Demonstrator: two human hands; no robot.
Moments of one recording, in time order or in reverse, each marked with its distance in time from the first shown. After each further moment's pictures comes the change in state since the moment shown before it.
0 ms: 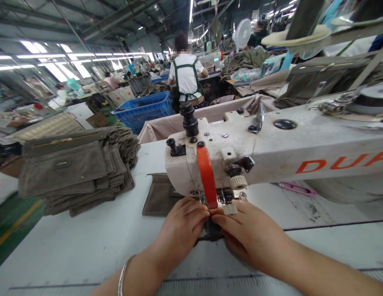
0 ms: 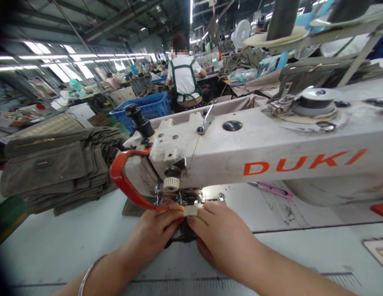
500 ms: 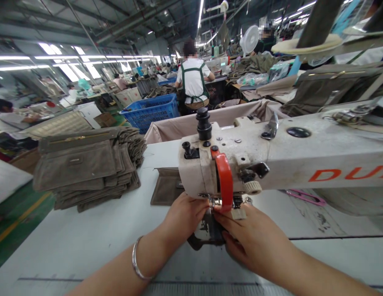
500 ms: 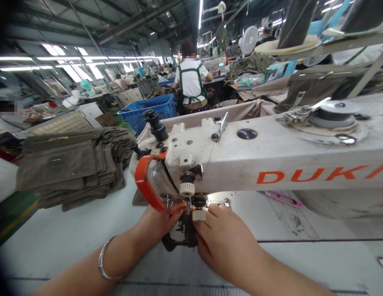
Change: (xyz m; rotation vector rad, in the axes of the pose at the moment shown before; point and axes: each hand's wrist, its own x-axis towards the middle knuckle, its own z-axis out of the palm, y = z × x) left_hand 0.017 -0.026 0.002 0.113 -0.008 -0.001; right_hand 0.008 -0.003 0.004 -0.090 0.054 0.033
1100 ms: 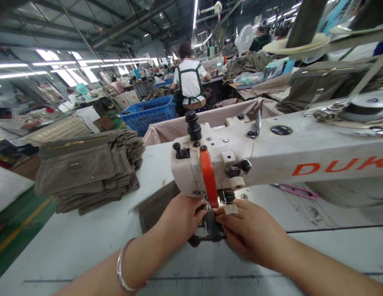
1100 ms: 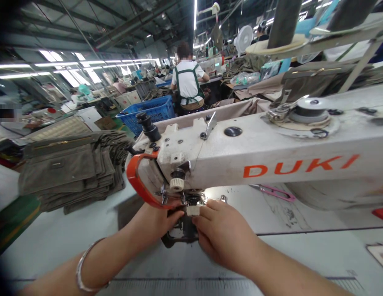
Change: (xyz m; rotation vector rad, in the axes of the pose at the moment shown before) left_hand 0.009 0.018 -0.024 0.052 -0.191 -0.130; right_hand -0.003 0.008 -0.005 0.122 -0.057 -0.013
